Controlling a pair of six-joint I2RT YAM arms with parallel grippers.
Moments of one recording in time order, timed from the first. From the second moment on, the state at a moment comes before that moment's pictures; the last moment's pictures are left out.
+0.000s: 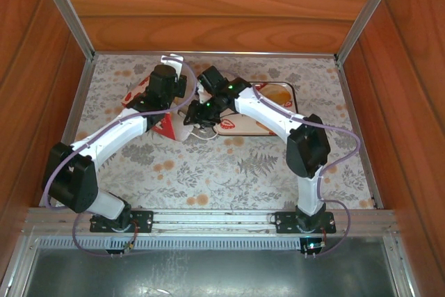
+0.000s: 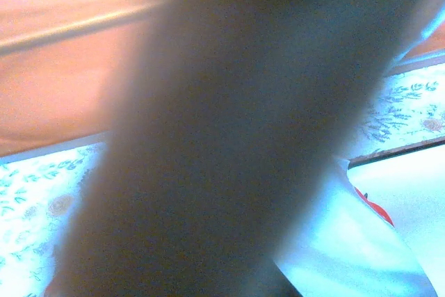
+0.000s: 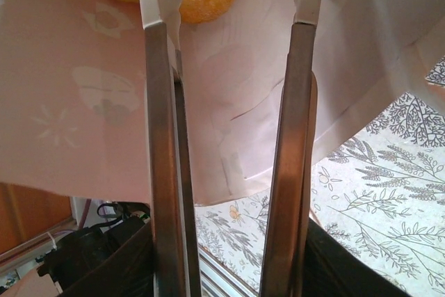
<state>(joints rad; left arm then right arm) -0.52 1.47 1.09 -0.01 -0.37 -0.02 0.81 1.97 1.73 -0.83 -0.52 0.66</state>
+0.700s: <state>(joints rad) -0.52 1.47 1.09 -0.01 -0.34 -0.03 0.80 2.07 1.80 -0.82 -0.57 0.67</state>
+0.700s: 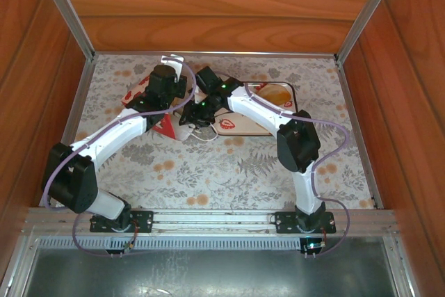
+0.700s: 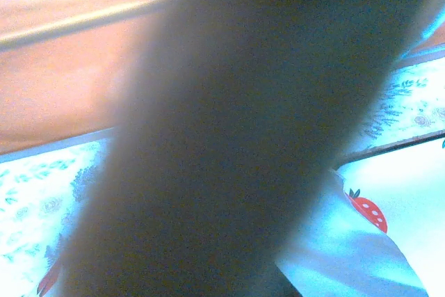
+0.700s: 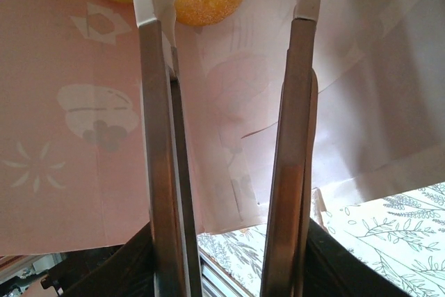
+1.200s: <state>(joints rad) -0.52 1.47 1.08 -0.02 -0.34 -0.03 0.79 2.11 1.85 -0.85 -0.54 0.66</state>
